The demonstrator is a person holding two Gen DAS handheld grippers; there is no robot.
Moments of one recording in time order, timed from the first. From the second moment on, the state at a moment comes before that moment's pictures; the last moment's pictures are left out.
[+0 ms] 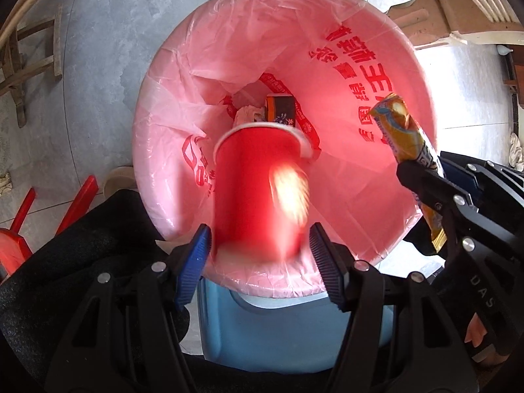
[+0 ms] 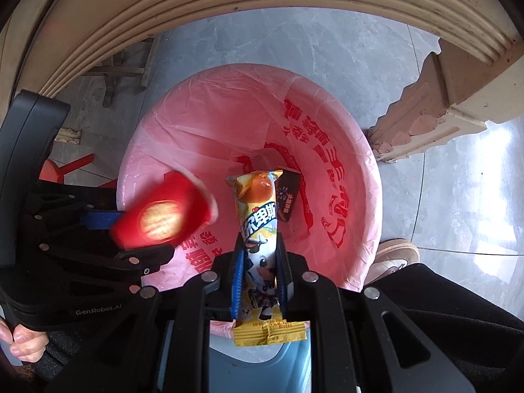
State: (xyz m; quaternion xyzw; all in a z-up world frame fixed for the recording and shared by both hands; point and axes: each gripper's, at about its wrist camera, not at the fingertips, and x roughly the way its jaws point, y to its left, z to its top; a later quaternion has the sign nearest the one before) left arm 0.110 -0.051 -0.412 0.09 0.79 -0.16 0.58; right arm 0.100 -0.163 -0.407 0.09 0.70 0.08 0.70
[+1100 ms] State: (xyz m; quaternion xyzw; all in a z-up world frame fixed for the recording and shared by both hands) left arm 0.100 -0.045 -0.386 0.12 0.77 -0.15 0.61; right arm 0.091 -0.167 -0.381 0.09 0.68 0.05 0.72
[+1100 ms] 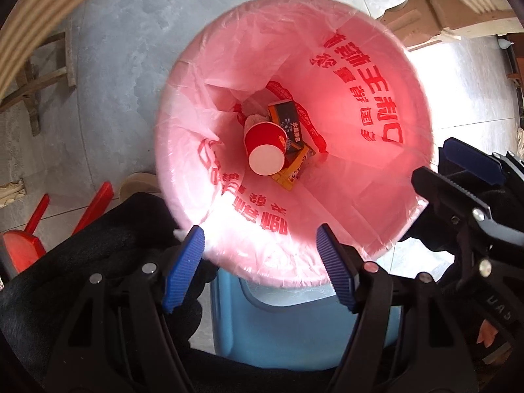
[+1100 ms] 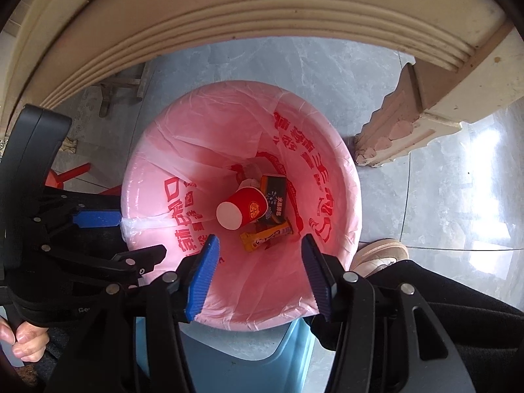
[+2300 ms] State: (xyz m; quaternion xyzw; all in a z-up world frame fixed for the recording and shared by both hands) left arm 0.251 0.025 0.028 0.07 0.65 -0.06 0.75; right arm 0.232 -0.213 0.040 0.09 0.51 0.10 0.85
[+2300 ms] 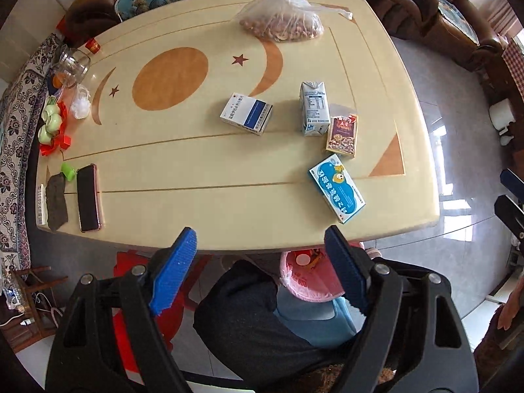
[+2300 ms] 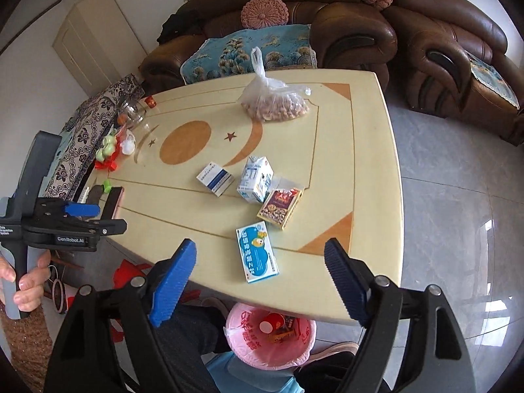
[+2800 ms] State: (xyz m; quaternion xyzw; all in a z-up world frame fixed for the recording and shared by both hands) left arm 0.323 0.024 0.006 -0.01 0.70 0.00 0.71; right arm 0.318 -0.210 0.029 0.12 0.54 0.09 0.83
